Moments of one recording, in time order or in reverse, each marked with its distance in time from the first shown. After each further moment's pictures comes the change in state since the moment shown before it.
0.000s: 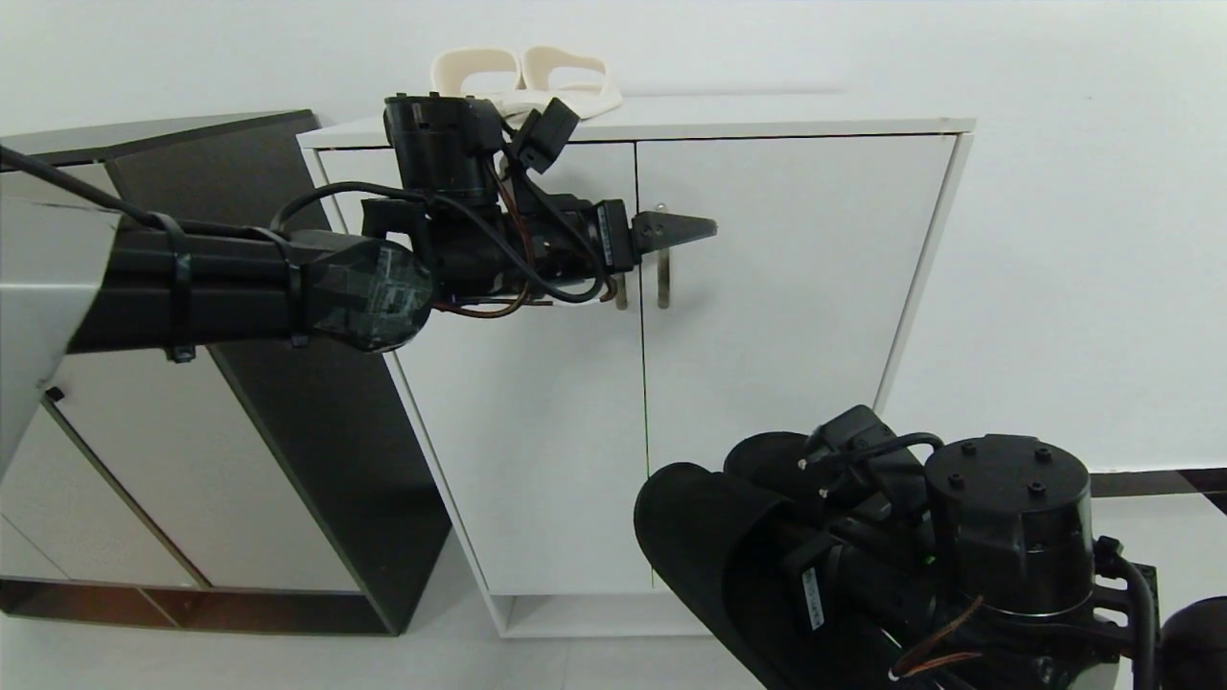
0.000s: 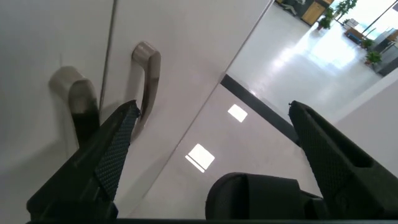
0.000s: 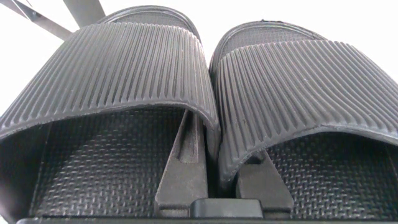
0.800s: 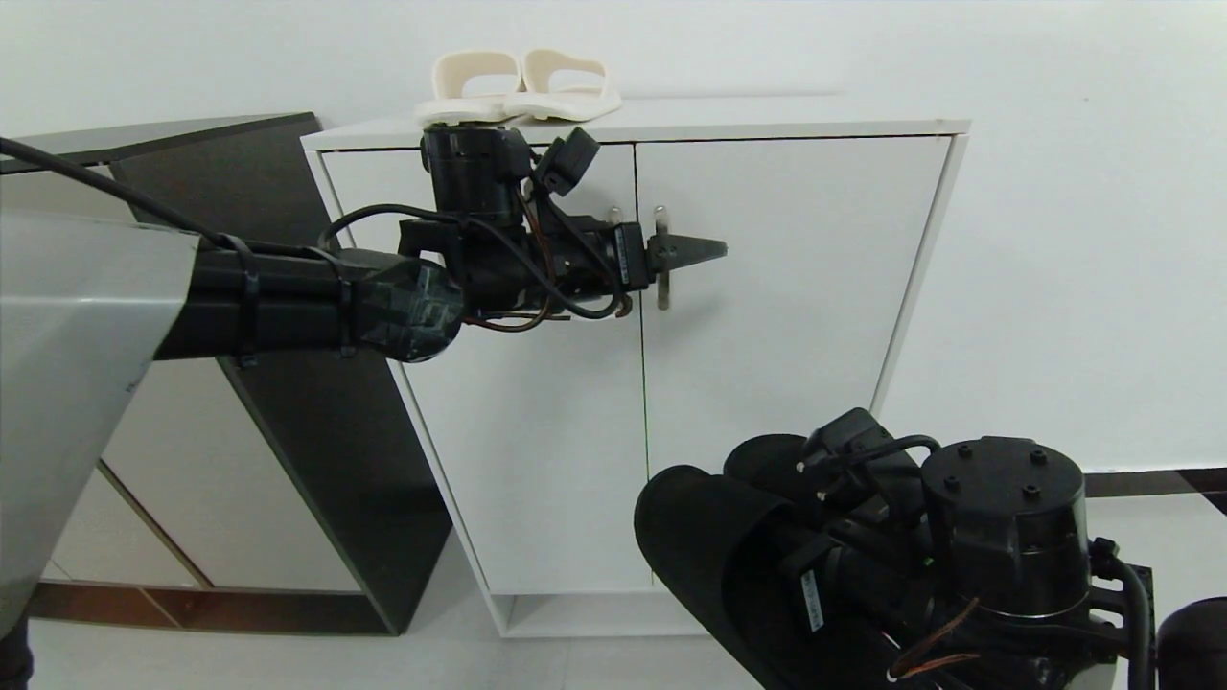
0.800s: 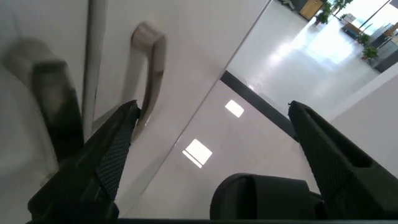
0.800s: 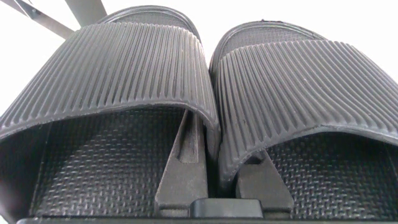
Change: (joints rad) left arm 0.015 0.089 -0.040 0.001 -0.001 0.000; right arm -0.002 0.006 0.001 0.000 0.004 0.000
